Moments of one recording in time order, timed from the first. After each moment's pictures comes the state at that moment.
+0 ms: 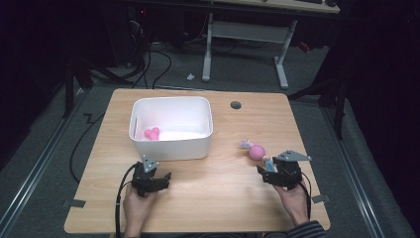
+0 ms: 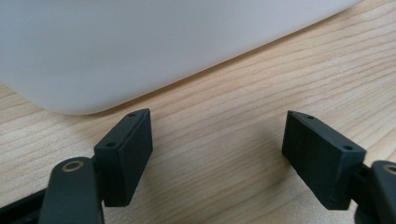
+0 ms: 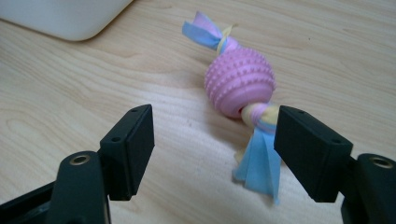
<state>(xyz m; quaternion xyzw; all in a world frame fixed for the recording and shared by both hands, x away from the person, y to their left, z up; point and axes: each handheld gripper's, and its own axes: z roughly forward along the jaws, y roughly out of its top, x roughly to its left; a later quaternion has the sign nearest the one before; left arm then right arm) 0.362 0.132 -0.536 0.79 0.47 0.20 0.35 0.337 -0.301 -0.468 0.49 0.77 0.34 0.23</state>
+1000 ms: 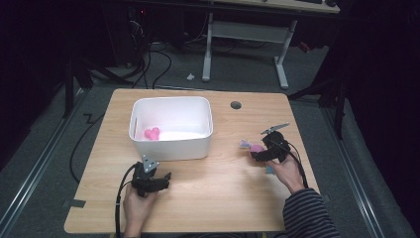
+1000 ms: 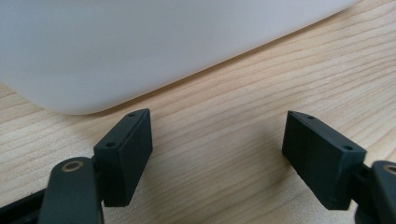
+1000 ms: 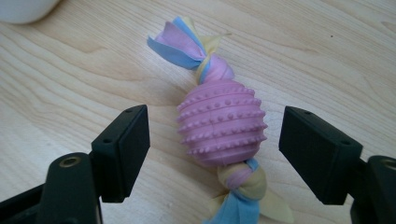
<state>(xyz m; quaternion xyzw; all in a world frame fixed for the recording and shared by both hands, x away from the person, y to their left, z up) 0.362 0.132 -0.536 0.79 0.47 0.20 0.35 0.424 -0.286 -0.457 0.49 0.83 0.22 0.15</state>
